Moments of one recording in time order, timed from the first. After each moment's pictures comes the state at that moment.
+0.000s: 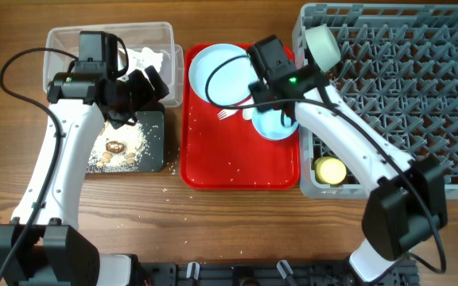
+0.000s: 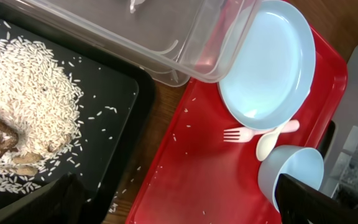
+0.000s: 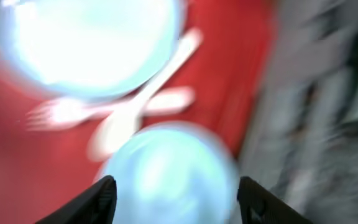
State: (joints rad) left arm -0.04 1.58 1.37 -0.94 0.21 -0.58; right arm 0.51 1.82 1.48 -0.83 0.19 0.09
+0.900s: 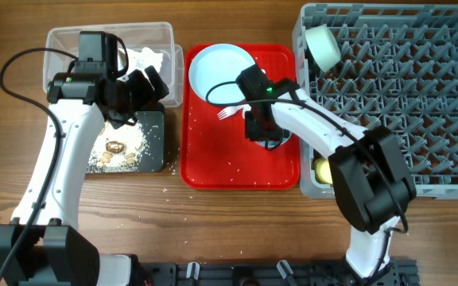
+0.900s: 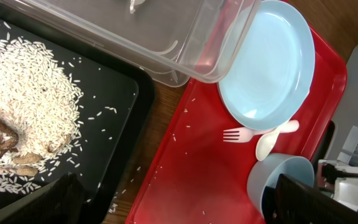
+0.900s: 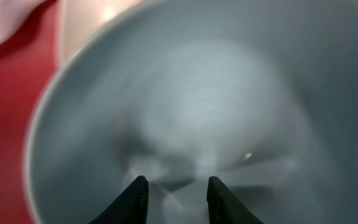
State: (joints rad) left arm -0.04 1.58 1.37 -0.94 0.21 -0.58; right arm 0.54 2.01 1.40 -0.87 0.02 0.49
